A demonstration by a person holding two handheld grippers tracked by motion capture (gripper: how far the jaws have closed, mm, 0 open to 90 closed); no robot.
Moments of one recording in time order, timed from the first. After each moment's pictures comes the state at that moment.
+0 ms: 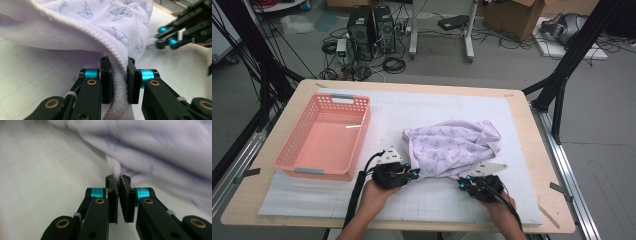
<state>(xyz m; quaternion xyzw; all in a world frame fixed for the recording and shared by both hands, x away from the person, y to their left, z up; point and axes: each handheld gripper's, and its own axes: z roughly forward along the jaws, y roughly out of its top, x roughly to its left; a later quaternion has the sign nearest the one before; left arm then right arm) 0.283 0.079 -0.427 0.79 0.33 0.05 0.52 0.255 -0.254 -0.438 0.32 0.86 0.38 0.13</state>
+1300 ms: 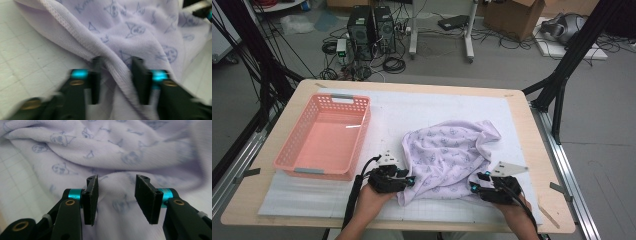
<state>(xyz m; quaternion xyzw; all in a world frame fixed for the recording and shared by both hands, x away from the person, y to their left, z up) 0.282 0.074 -0.444 0.82 0.36 0.05 0.44 0.255 -0.281 -0.431 0.35 0.84 0.39 0.14</state>
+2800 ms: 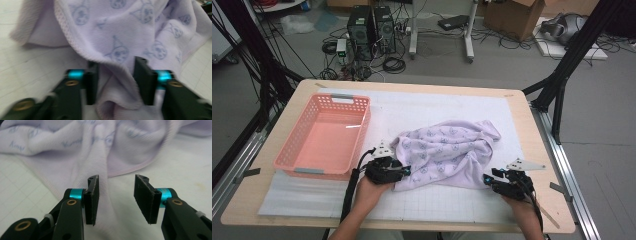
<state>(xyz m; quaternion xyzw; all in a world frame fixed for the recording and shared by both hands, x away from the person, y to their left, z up) 0.304 0.084 -0.448 0.79 0.39 0.09 0.46 0.264 -0.324 -0.445 0.45 0.78 0.40 0.15</state>
